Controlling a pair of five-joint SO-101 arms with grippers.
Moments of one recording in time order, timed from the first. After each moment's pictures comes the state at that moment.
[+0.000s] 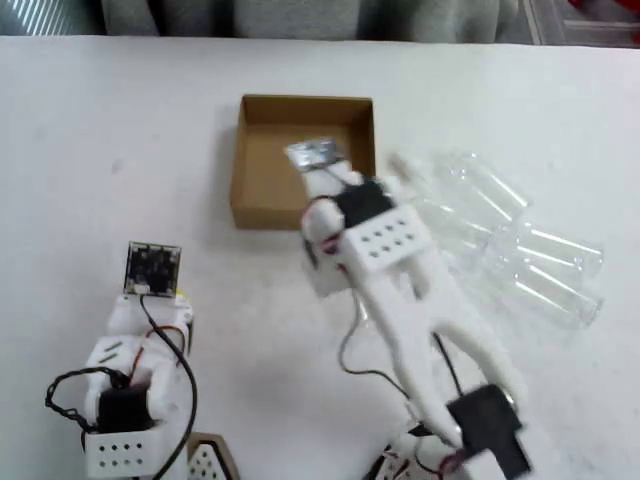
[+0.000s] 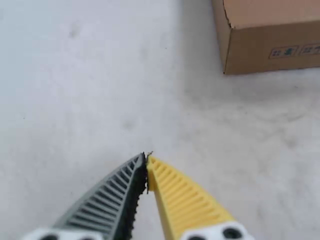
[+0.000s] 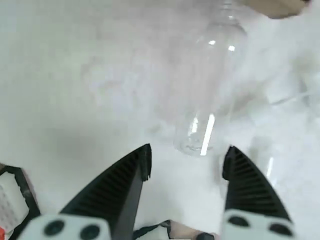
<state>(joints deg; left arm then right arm) -10.2 -104.5 97.1 58.0 -7.9 -28.4 -13.1 14.3 91.7 -1.0</state>
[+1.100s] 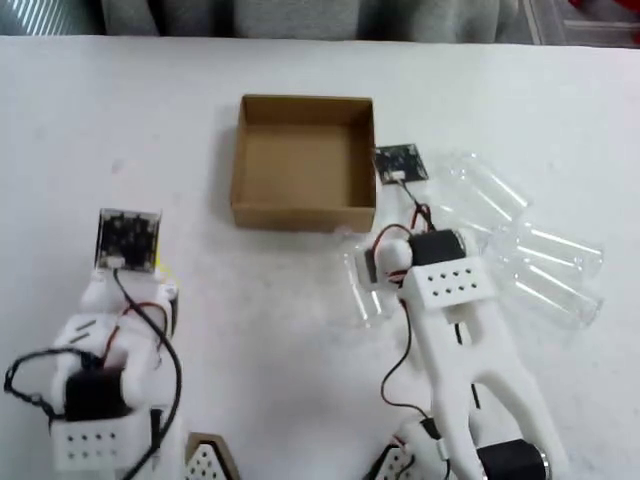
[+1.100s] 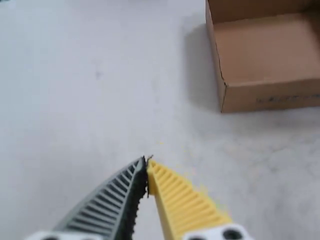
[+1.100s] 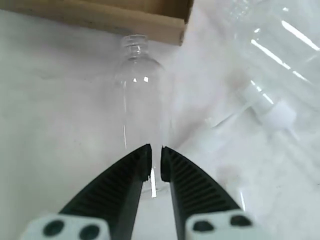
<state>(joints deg) -10.1 -79.2 69.8 61.7 -7.9 -15.2 -26.8 39.4 66.8 0.4</state>
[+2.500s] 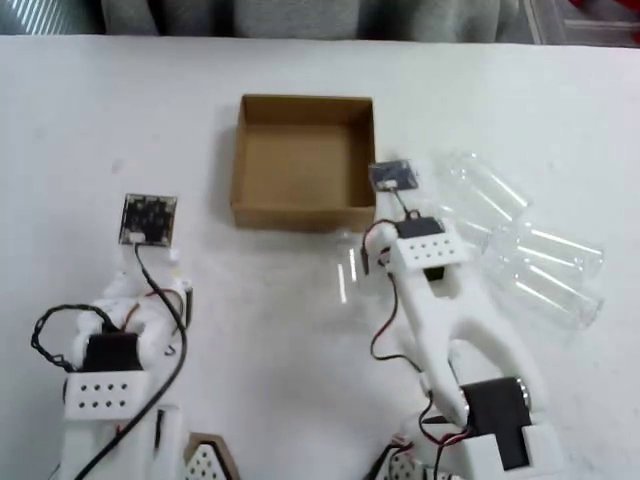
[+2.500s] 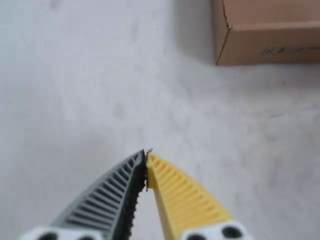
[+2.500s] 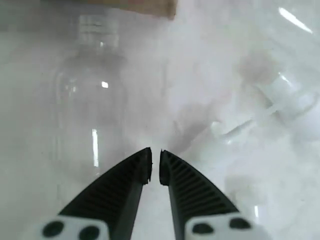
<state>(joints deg) -8.1 -66.0 75.1 53.1 -4.0 -15.8 -8.7 38.8 61.1 0.0</state>
